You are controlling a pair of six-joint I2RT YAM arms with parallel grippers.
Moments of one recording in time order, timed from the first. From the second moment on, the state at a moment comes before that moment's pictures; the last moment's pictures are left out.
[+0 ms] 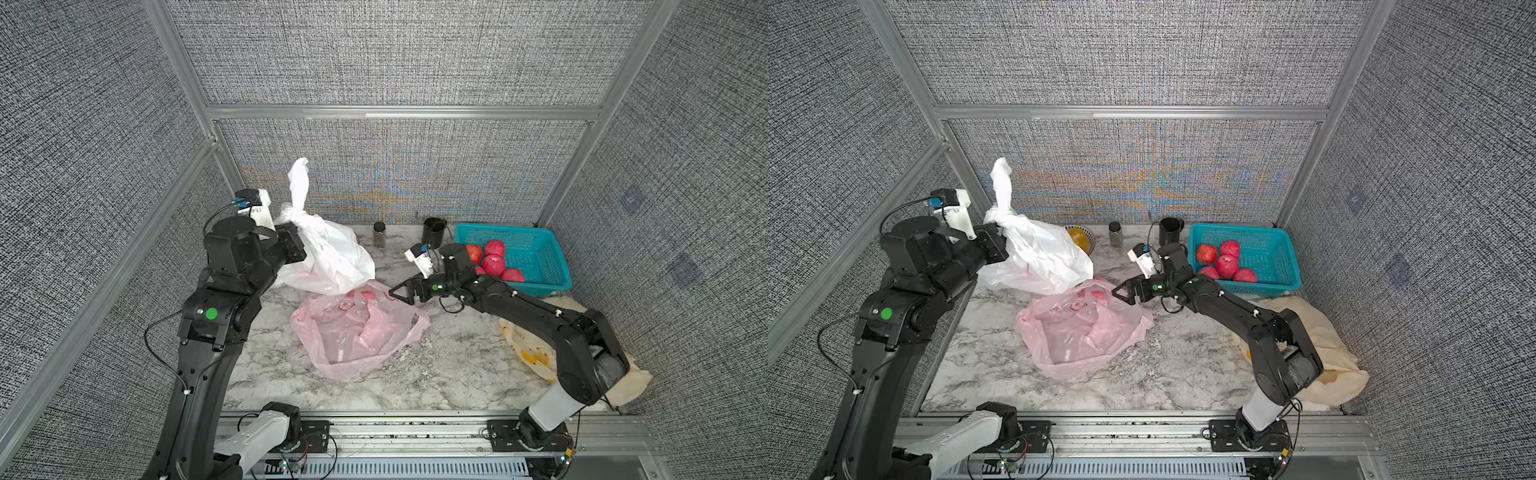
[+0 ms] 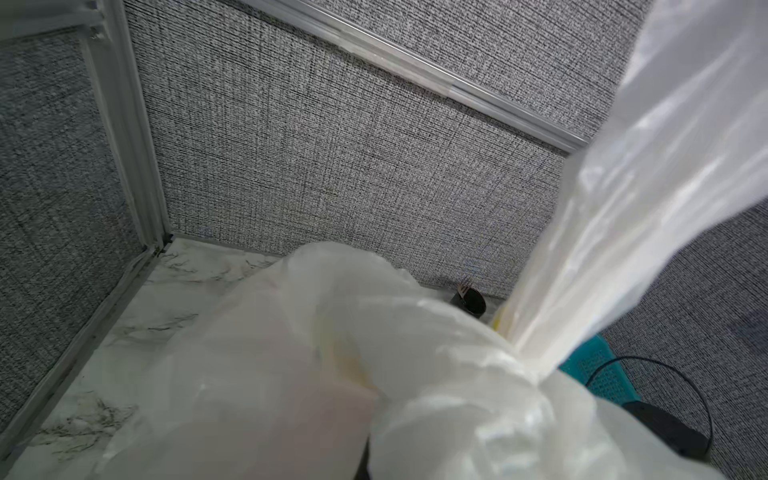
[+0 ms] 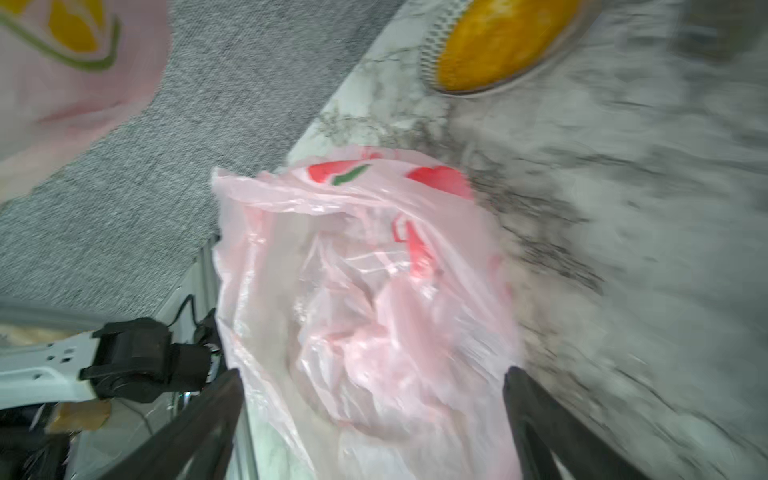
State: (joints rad) left arm -0.29 1.08 1.55 -0.73 0.02 -0.39; right arm 0.50 1.60 1.09 -0.11 -0.59 0.27
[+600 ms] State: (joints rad) left arm -0.71 1.59 1.56 -0.40 0.09 -0.45; right arm 0.24 1.14 0.85 -0.16 -0.21 0.31
